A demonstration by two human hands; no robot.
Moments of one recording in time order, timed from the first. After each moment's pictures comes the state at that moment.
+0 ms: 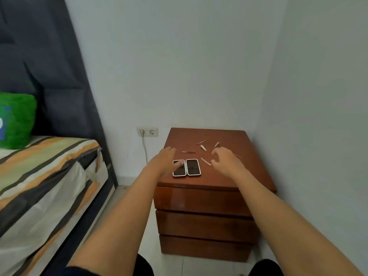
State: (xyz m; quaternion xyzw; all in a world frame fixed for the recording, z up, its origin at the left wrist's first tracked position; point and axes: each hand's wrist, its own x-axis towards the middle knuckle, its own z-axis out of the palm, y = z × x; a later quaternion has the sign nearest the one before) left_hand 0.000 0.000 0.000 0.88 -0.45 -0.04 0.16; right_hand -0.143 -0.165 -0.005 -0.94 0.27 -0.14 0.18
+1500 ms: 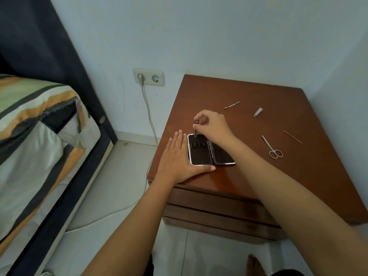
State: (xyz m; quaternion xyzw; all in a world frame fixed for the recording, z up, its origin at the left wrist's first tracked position) left_hand 0.109 -0.088 -0.164 0.90 -0.39 -0.07 0.18; right_hand 0.095 -0.235 -0.119 -0.88 0.21 -0.16 0.39
